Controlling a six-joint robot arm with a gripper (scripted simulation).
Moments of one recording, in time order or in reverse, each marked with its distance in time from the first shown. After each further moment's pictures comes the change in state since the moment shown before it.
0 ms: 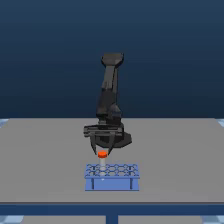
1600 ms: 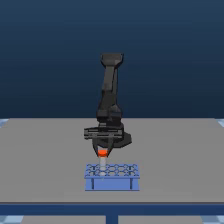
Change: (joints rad) arm 0.000 0.033 0.019 0.129 -0.054 -0.155
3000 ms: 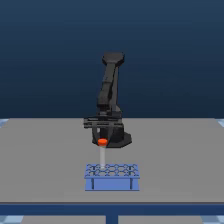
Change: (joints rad) arm 0.000 -0.126 -0.087 -0.912 0.121 0.908
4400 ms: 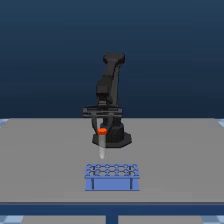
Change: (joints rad) arm 0.000 -0.077 -0.100 -0.920 -0.067 0.945
